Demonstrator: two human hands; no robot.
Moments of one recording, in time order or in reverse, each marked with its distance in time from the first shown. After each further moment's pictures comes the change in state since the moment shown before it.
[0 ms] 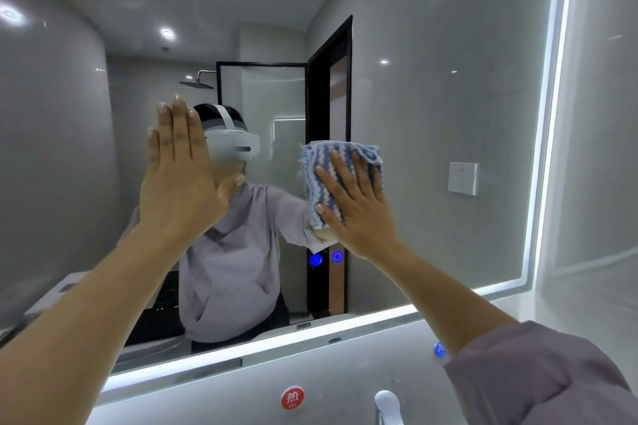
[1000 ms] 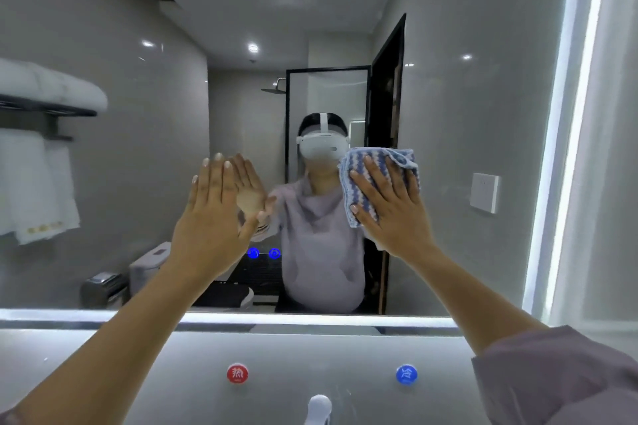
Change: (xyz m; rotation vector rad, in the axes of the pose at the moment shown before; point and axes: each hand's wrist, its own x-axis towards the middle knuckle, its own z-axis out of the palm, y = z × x) left_hand -0.050 0.166 -0.010 0.140 -0.232 -0.130; right_hand -0.043 0.166 0.001 0.063 0.037 -0.108
